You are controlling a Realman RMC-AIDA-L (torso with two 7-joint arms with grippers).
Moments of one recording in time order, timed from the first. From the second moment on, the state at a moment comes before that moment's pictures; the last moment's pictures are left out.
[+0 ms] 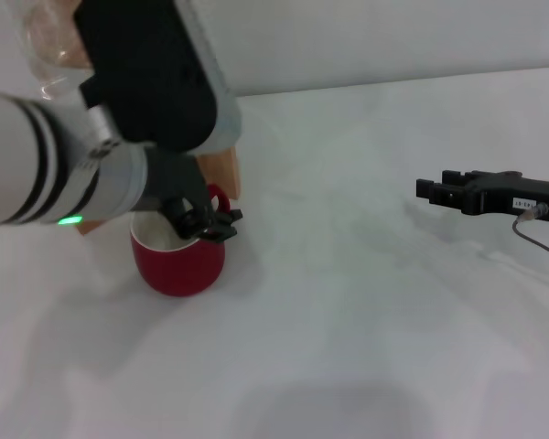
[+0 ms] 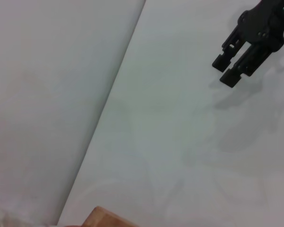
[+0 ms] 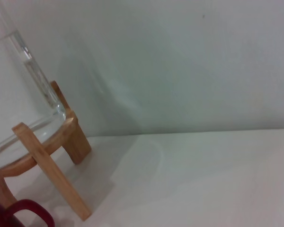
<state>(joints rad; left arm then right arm) -0.52 -2.09 1.81 1.87 -0.41 -1.38 0.68 0.23 1.95 1.81 0.91 -1.46 0.90 -1.31</state>
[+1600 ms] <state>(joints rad) -0.38 -2.08 1.66 1.96 -0.58 -1.61 0.62 0.23 1.94 1.86 0.91 -1.46 0.98 -1.31</state>
